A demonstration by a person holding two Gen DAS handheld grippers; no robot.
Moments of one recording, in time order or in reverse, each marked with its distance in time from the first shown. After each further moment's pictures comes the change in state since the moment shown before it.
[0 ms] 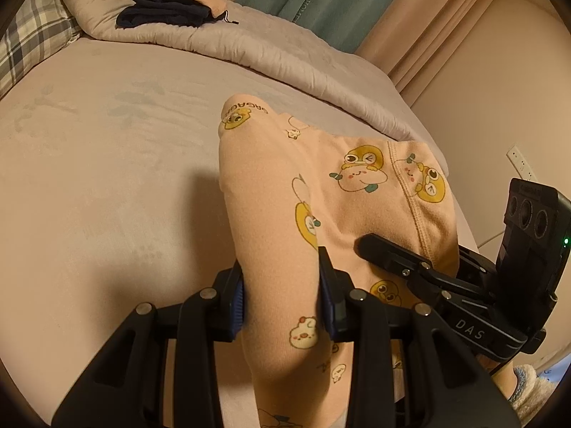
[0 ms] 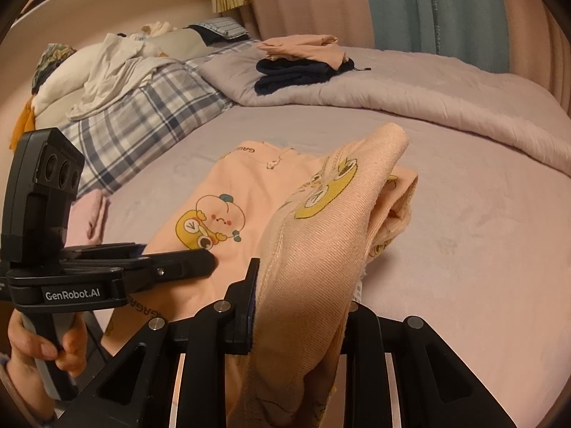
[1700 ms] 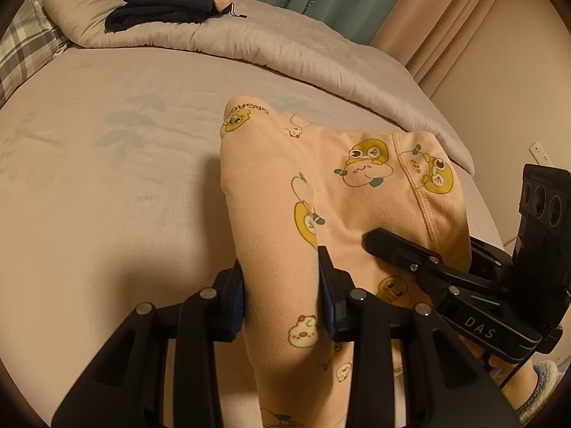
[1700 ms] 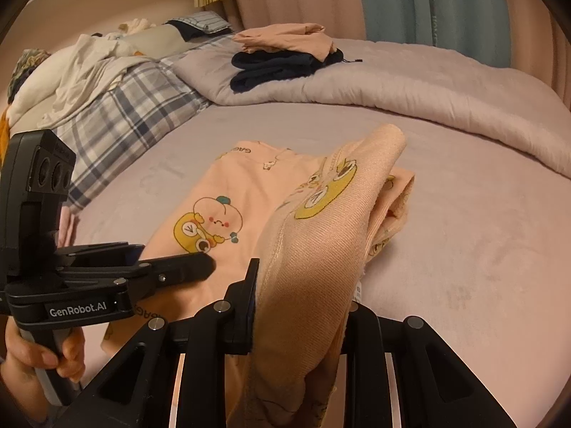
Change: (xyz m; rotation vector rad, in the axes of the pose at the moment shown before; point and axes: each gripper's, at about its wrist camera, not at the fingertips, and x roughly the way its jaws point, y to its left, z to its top) left arm 0.061 0.034 0.052 0.043 0.038 0.064; right arm 0.053 -0.013 0.025 0.039 0.030 -0.051
